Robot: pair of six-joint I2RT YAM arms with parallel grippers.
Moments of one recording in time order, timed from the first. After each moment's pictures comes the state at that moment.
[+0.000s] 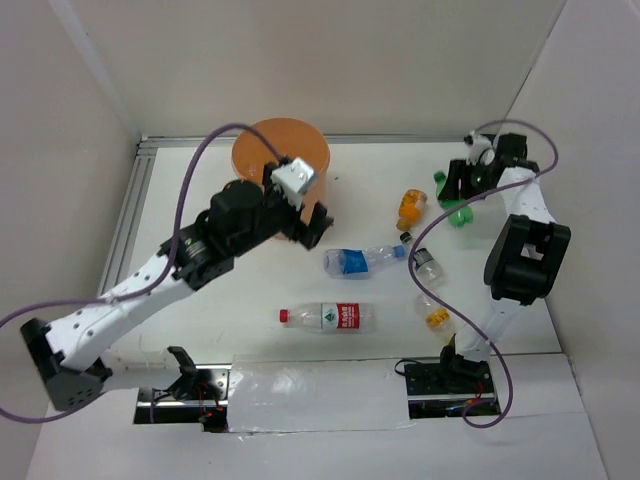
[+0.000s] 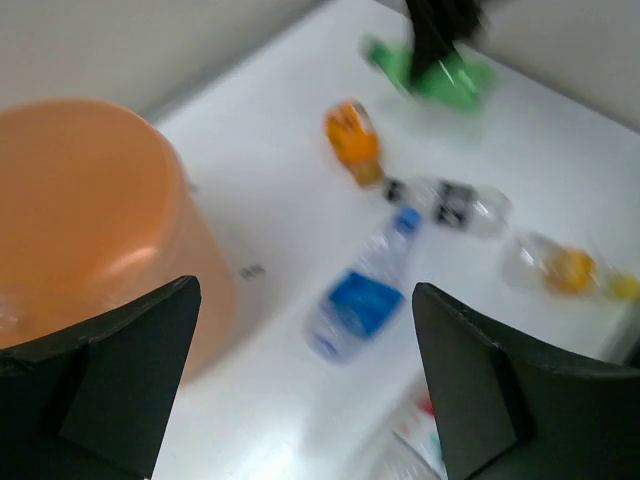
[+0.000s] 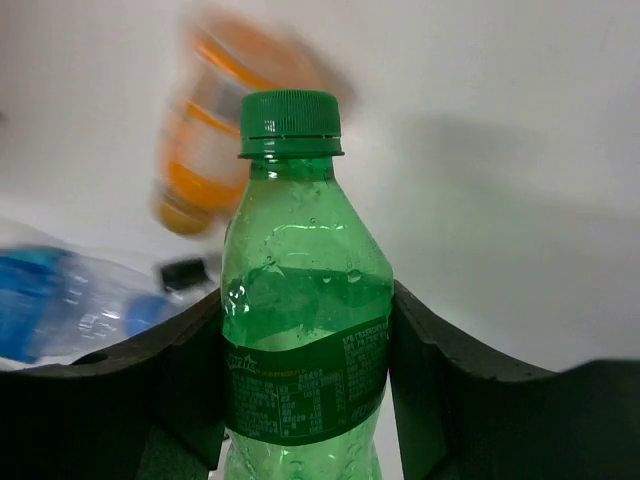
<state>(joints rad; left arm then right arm) -0.82 1.28 1.38 -0.30 -0.15 0.02 -0.30 1.85 1.42 -0.64 -0.48 -0.26</state>
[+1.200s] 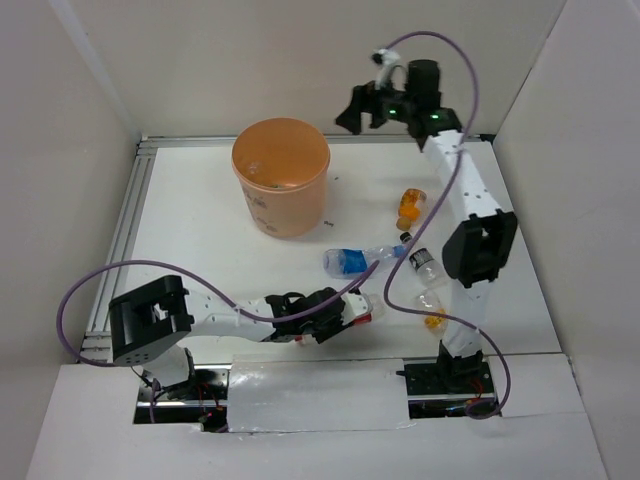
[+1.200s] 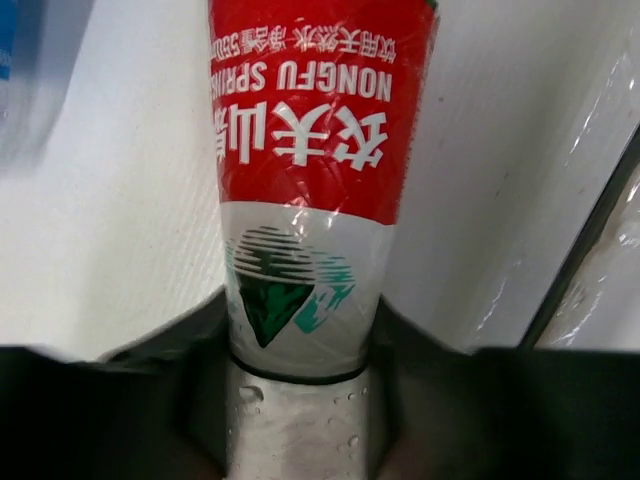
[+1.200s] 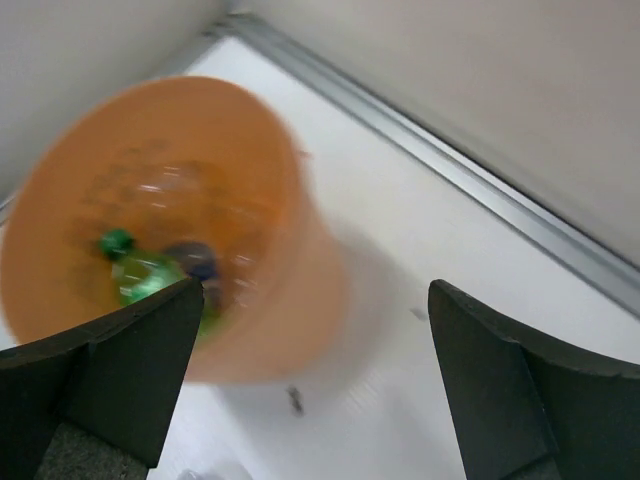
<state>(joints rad) -1.20 1.60 0.77 0.01 -0.14 0.01 0.25 2.06 2.18 -0.40 -0.66 0.00</state>
